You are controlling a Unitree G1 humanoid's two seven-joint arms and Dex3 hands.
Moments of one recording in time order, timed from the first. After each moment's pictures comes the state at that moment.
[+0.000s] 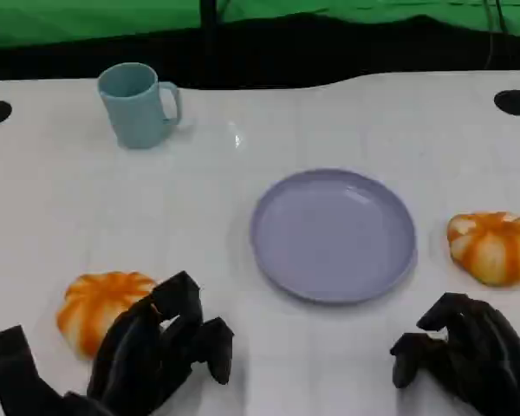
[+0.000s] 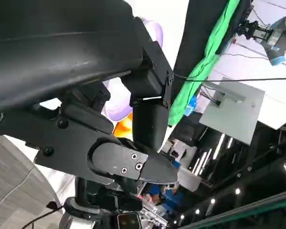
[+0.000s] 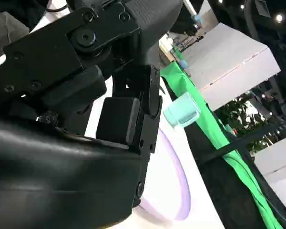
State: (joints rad) left arm -0.02 -0.07 0.13 0.39 -0.53 -0.04 -0.76; right arm -0.09 0.05 -0.24 0.49 0.52 0.01 0.71
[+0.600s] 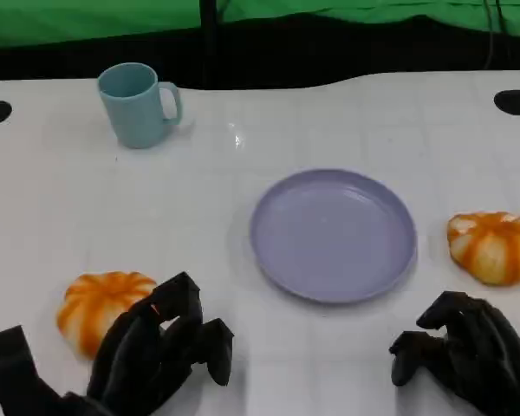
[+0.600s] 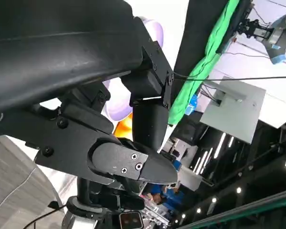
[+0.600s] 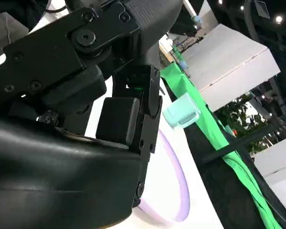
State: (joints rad) left arm -0.02 -0.07 0.13 0.39 -0.53 -0.03 -0.77; right arm -0.10 0.05 -0.24 0.49 0.51 0.02 0.71
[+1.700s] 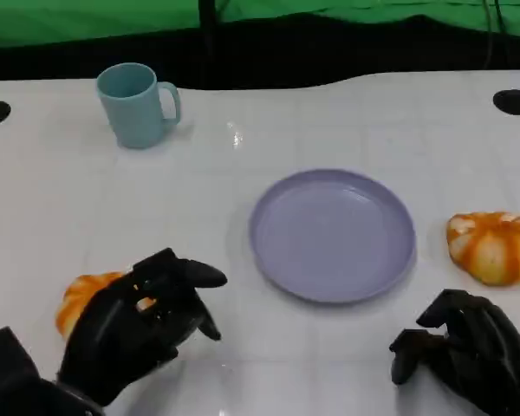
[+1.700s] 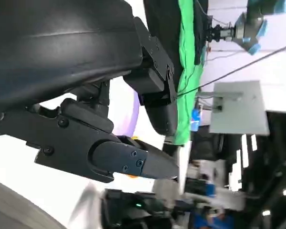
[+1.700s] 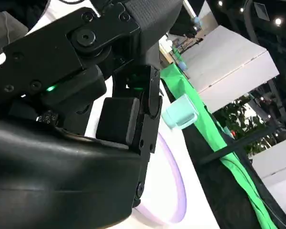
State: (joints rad) left arm 0.01 0.01 0.09 0.25 -0.29 -0.32 -0.64; right arm -0.10 0.05 -0.24 0.47 0.51 0.02 0.71
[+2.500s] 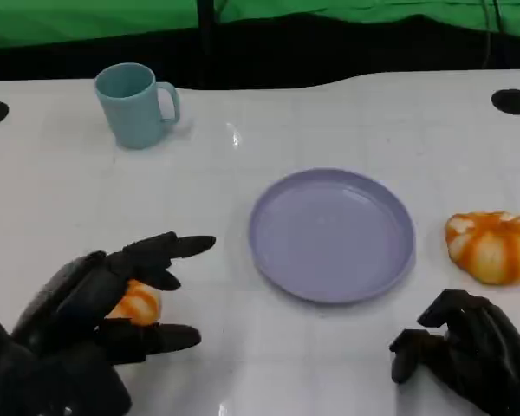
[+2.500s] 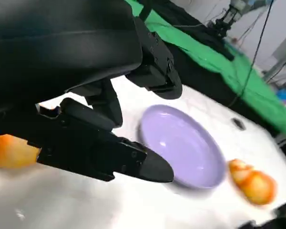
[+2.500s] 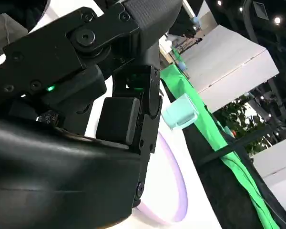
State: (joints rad) left arm 0.06 0.32 0.01 -0.17 0.36 -0.26 -0.34; right arm -0.10 0.05 -0.24 0.47 0.52 0.04 0.71
